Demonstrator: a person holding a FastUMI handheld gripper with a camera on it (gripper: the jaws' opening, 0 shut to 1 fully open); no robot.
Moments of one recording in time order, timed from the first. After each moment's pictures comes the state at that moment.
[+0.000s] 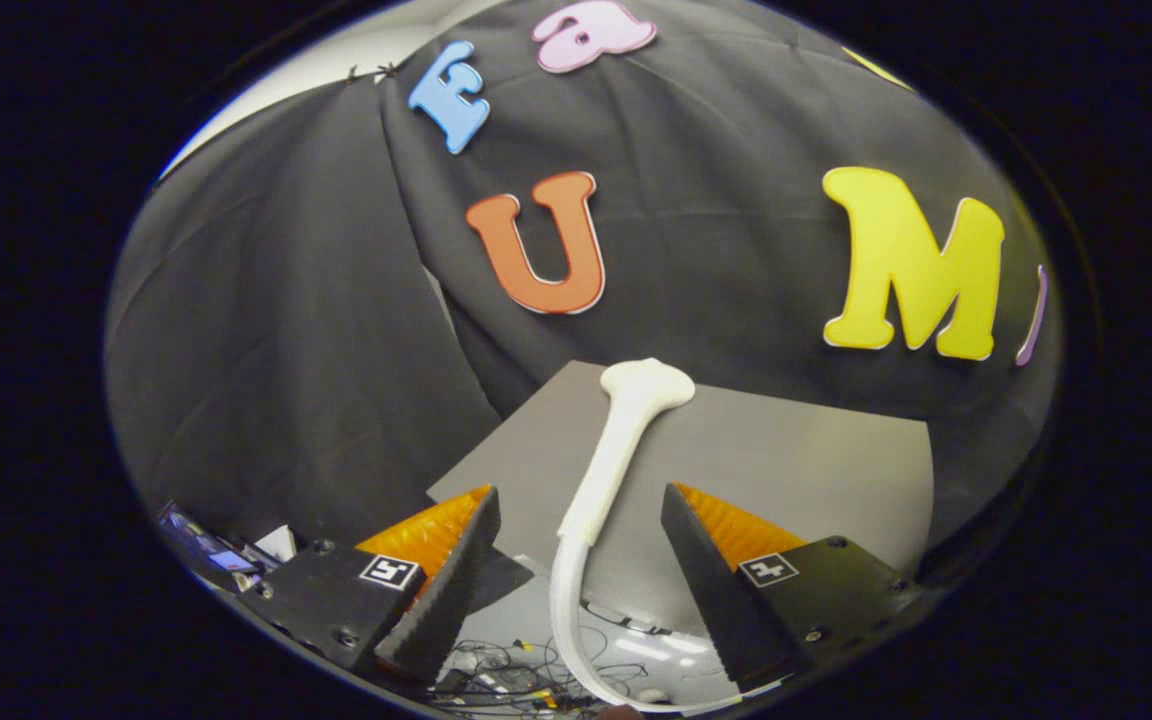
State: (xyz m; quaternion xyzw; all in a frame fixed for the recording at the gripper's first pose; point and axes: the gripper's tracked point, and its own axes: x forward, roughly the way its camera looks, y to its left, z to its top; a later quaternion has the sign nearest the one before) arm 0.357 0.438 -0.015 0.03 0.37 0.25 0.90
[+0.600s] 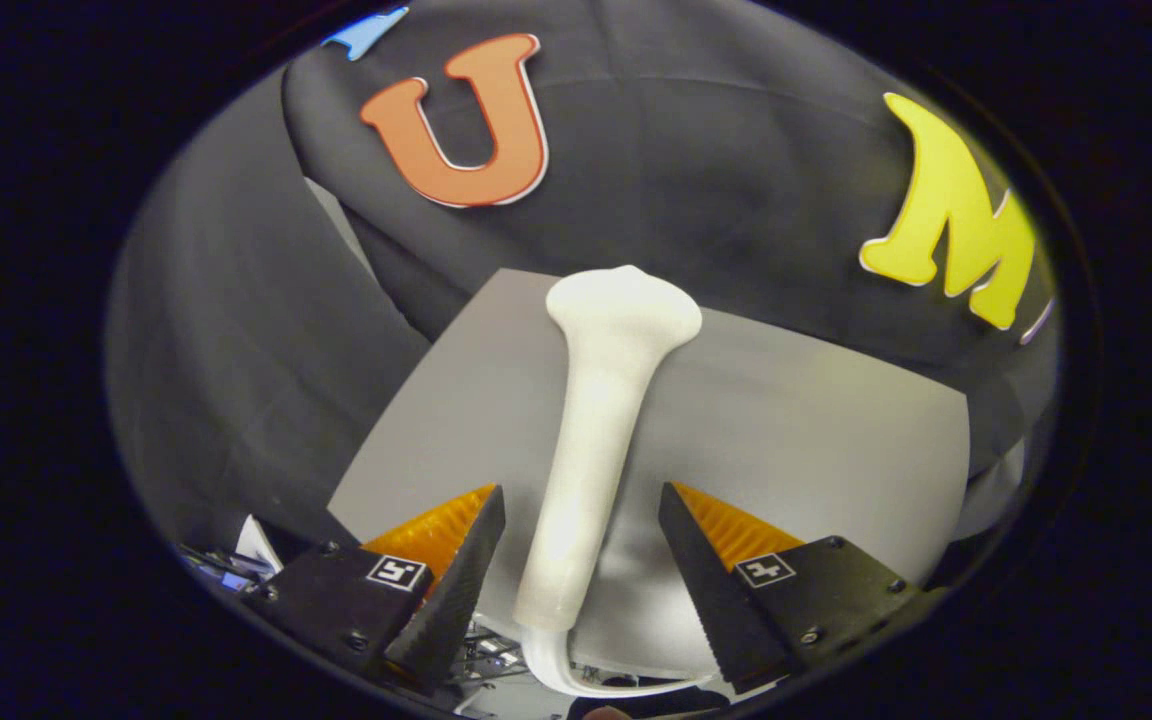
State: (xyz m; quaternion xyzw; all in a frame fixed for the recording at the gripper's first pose) arm 0.428 0.463 -0.113 -0.02 0.52 0.14 0.84
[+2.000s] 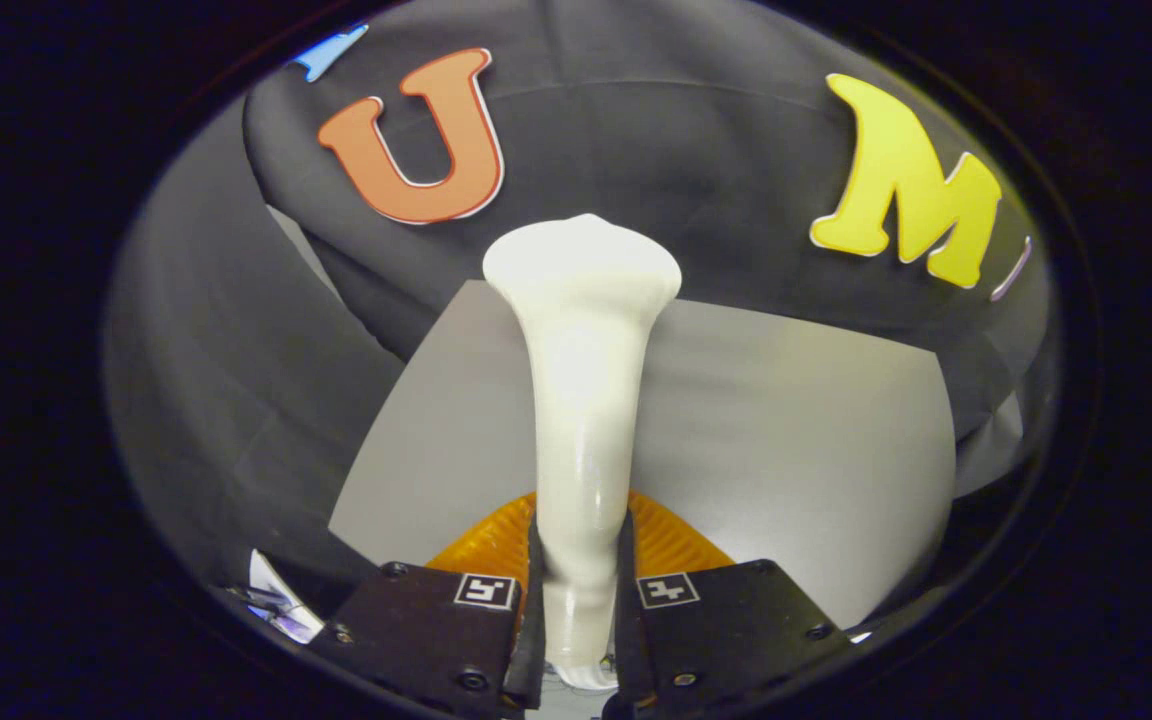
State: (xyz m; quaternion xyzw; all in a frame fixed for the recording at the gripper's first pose) arm 0.400 0.454 -0.090 0.02 0.50 0.10 0.86
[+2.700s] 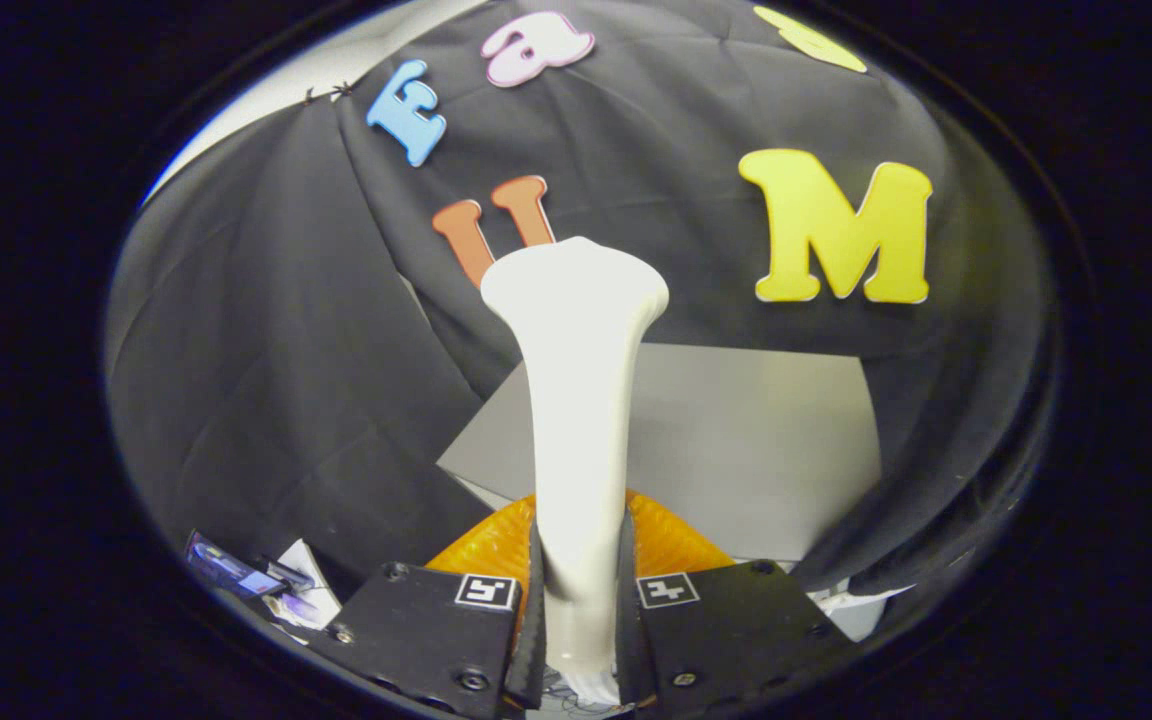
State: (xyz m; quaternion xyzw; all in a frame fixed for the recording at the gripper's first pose) arm 0.248 0.365 0.035 0.07 0.37 0.19 0.91
